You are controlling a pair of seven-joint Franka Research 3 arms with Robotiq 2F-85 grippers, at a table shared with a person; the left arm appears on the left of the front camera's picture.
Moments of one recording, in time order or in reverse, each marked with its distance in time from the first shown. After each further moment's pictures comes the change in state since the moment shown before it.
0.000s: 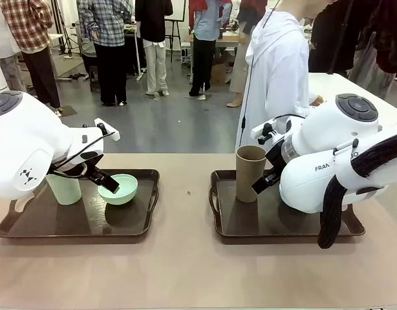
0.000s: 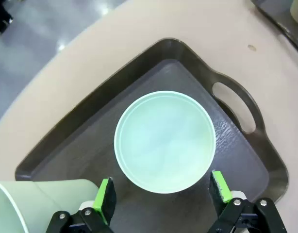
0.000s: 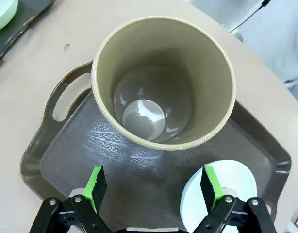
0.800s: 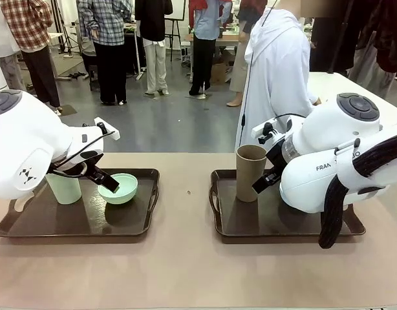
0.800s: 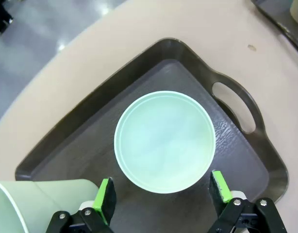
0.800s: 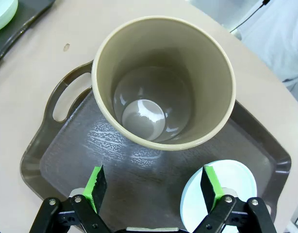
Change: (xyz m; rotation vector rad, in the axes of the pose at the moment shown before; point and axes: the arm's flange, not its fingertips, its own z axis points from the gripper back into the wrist) left arm 0.000 0.000 0.000 0.000 0.000 0.000; right arm 0.000 0.000 0.000 0.000 0.000 0.000
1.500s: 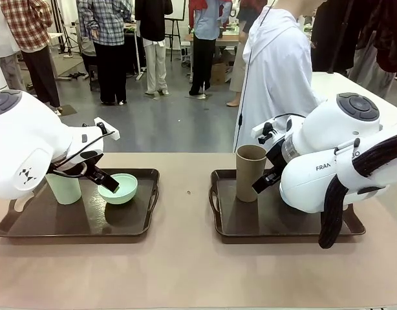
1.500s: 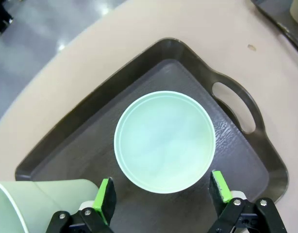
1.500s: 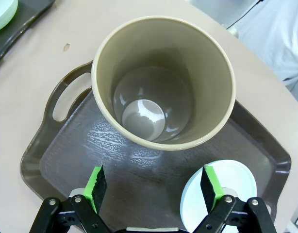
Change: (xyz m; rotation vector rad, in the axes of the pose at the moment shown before) left arm 0.000 0.000 0.000 0.000 0.000 0.000; right arm 0.000 0.000 0.000 0.000 0.000 0.000
